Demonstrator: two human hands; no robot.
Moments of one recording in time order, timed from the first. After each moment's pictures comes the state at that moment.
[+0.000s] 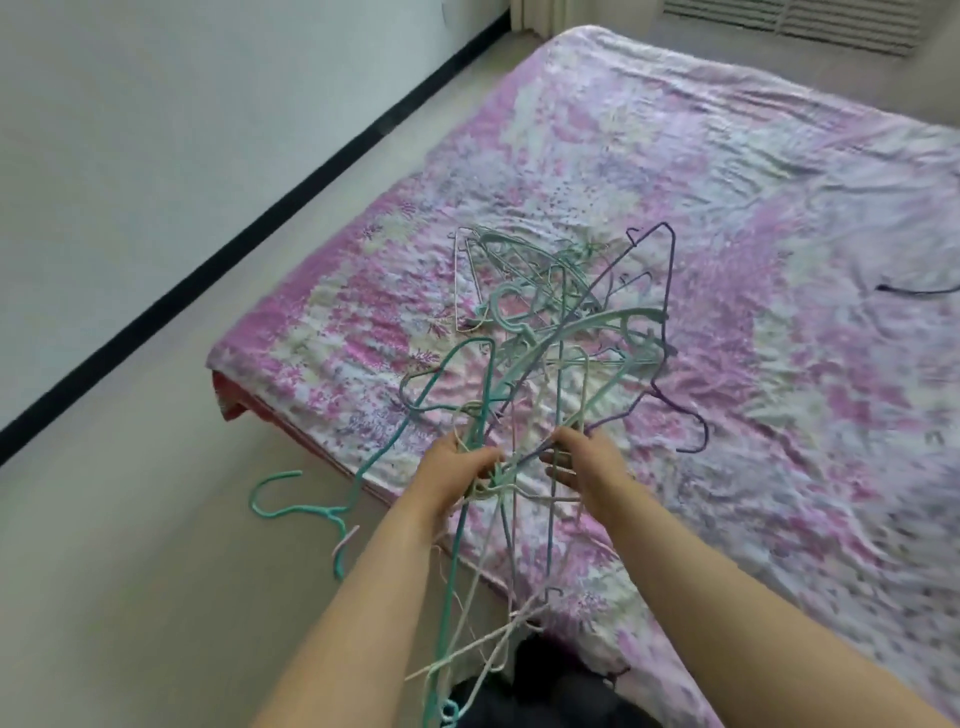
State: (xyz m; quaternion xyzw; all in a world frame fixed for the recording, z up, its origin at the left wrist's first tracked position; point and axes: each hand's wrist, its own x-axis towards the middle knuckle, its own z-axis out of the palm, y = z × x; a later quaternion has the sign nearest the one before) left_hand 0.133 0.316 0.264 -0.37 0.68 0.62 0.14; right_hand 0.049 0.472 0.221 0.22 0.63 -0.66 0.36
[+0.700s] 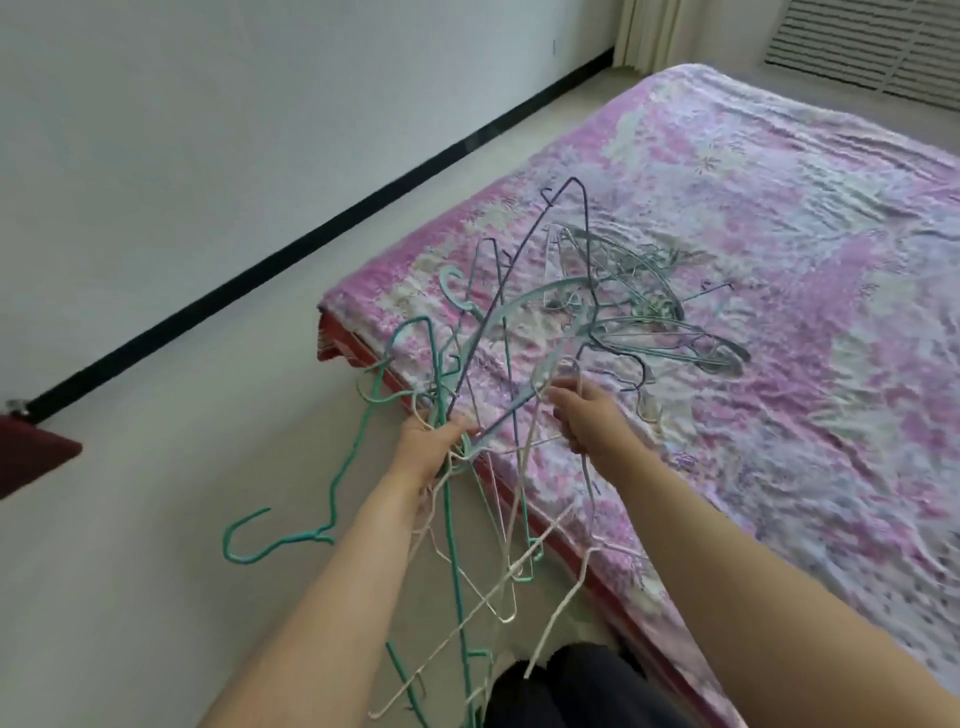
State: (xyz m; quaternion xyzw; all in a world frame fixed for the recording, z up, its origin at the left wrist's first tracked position) left_hand 0.319 0.246 0.287 -0.47 0.64 0.61 -0.03; right_hand 0.189 0.407 0.298 -0.02 0.72 -0.59 0.36
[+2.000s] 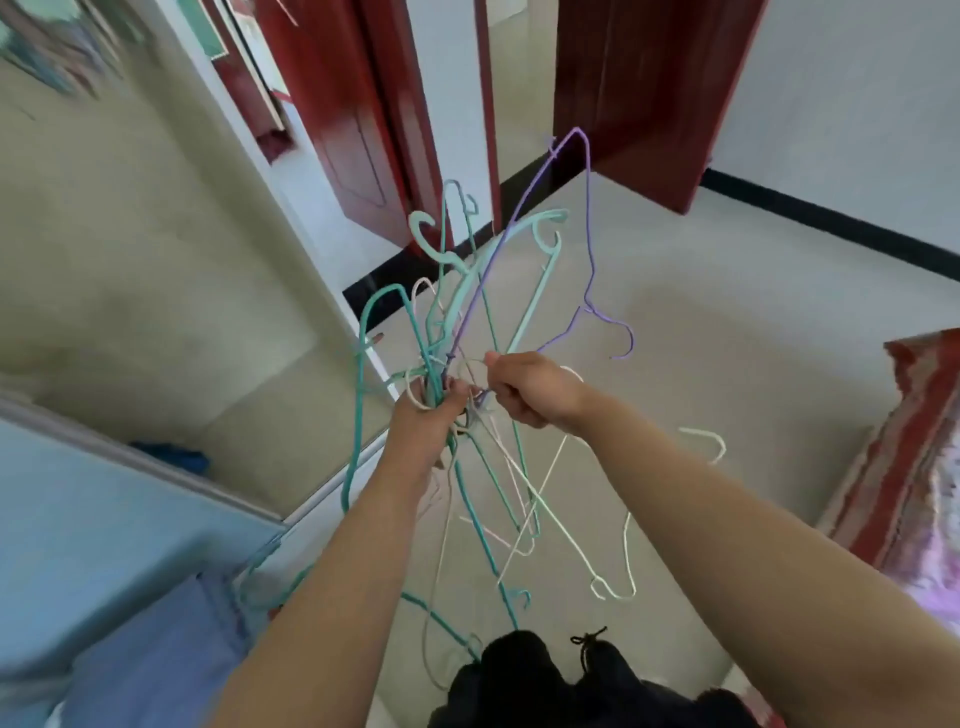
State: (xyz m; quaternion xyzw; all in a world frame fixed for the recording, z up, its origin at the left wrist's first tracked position) left_hand 0.822 0.617 0.345 -0.73 0.20 0.35 -0.56; right_hand 0.709 0.497 0.367 -0.68 0.29 -0.07 0.67
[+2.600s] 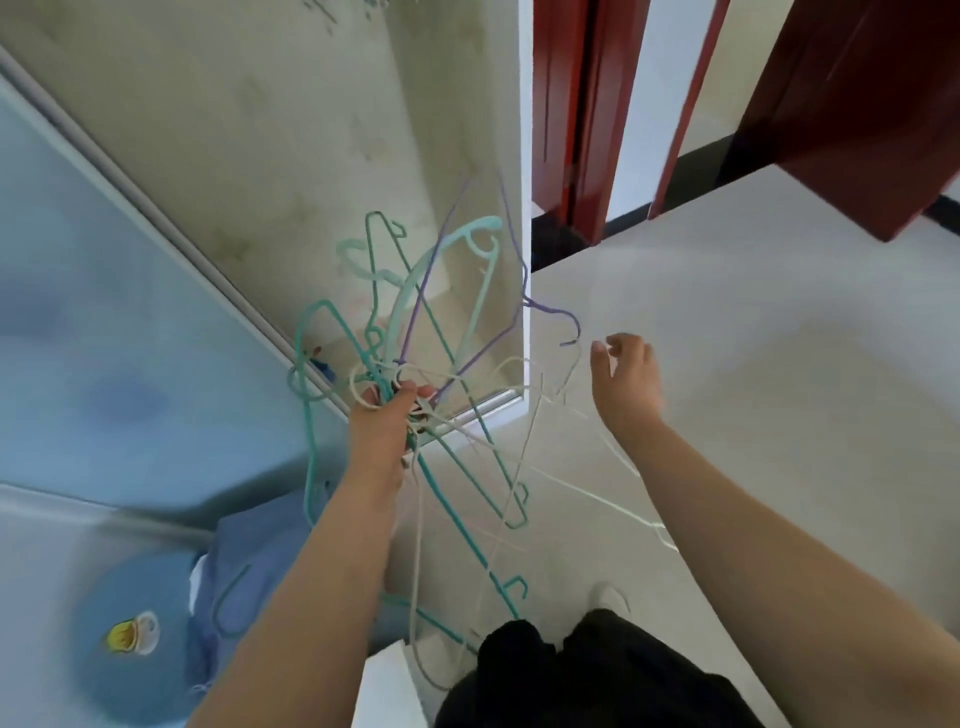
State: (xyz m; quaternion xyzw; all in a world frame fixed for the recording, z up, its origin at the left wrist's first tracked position) left_hand 1.020 0.802 0.324 -0.73 -0.07 0.20 -0.65; right_hand 0.893 0.577 0.285 -0.79 0.46 -0.18 0.36
